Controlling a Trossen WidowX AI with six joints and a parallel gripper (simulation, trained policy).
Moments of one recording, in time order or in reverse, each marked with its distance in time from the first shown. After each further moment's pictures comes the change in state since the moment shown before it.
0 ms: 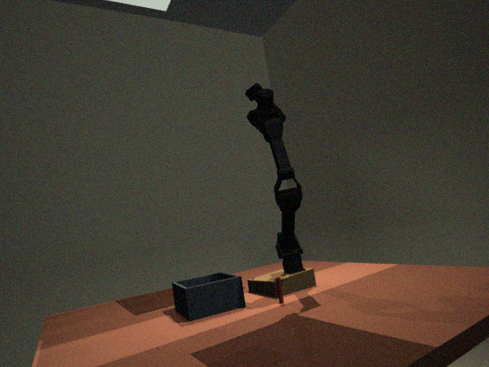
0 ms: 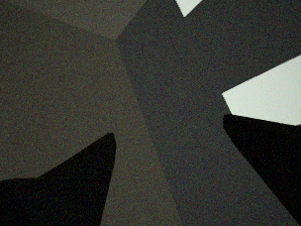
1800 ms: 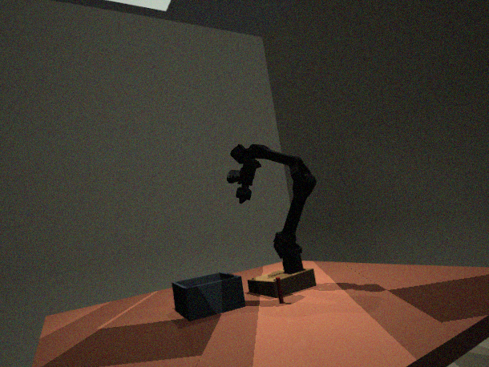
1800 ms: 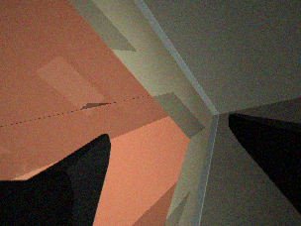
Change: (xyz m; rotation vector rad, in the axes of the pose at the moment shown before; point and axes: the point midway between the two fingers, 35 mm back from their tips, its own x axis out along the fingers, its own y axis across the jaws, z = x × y) arm -0.114 0.233 0.309 0.762 -0.651 1.441
